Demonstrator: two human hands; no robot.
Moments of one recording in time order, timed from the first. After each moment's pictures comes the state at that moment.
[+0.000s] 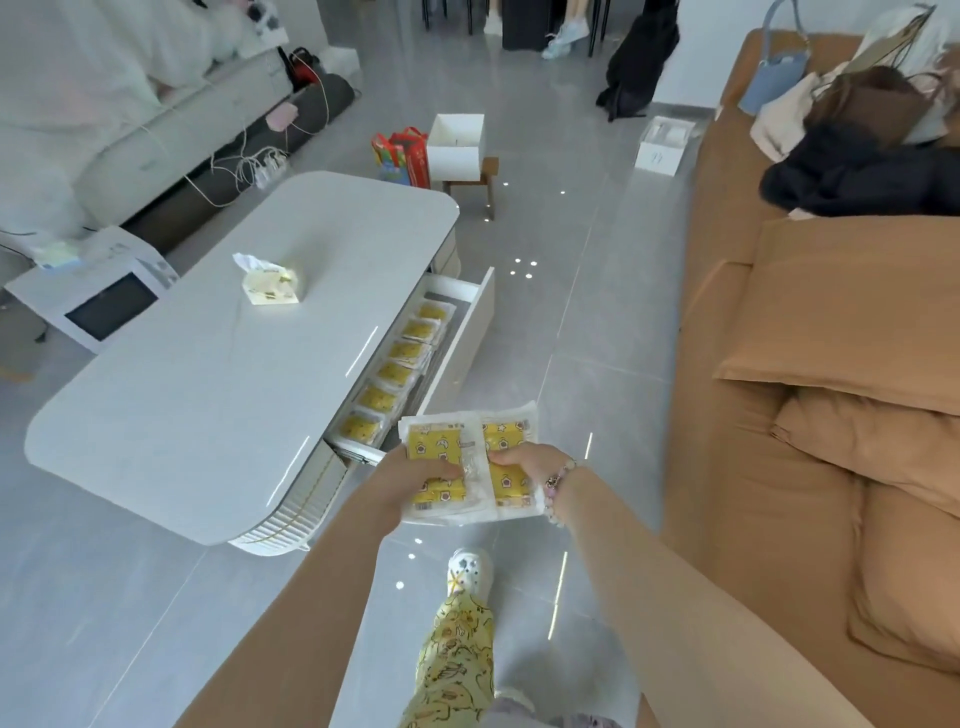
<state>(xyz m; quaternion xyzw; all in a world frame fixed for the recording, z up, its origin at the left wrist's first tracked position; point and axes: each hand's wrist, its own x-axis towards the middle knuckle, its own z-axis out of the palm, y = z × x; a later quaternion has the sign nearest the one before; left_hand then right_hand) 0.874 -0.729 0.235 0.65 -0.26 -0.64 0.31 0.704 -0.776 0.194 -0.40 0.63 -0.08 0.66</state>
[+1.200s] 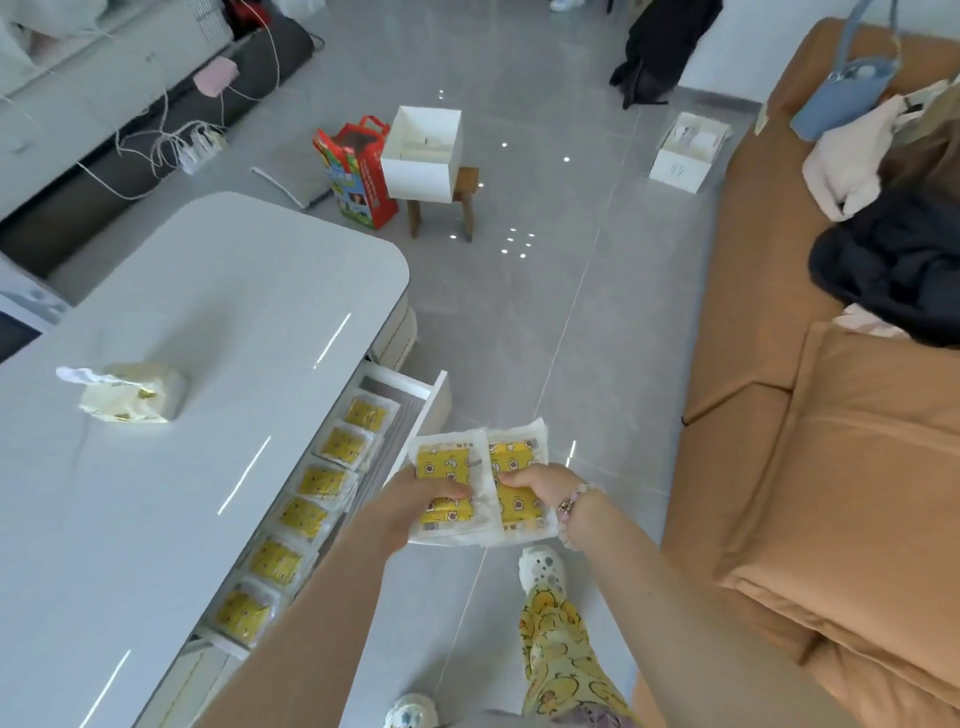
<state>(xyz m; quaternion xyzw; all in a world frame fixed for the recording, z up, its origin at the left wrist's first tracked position) 0.801 -1.207 0.177 0.65 -0.22 -0.68 0.25 0.624 -1.240 0.174 -0.34 0.66 -0.05 0.67</state>
